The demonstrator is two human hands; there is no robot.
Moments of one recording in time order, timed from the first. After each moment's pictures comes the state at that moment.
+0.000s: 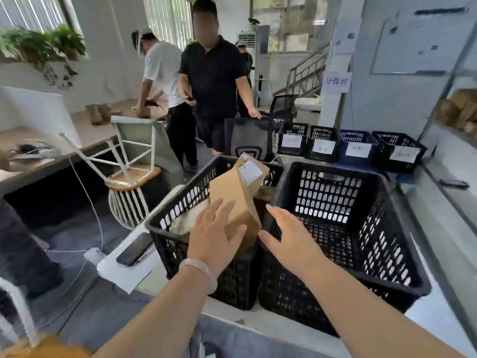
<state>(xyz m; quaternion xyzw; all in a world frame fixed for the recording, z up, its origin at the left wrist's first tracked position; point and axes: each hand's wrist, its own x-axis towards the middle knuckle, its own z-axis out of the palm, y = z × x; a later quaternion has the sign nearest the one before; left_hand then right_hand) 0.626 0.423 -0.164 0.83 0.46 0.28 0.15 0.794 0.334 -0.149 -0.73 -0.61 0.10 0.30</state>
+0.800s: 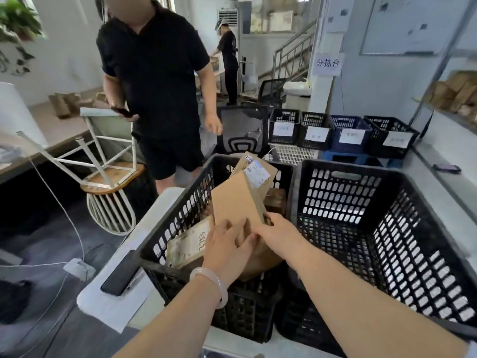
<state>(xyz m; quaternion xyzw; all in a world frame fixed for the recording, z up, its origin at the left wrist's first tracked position) 0.652 0.527 -0.195 0.79 0.48 0.16 0.35 0.787 0.480 -0.167 -0.77 -0.37 0.36 0.37</state>
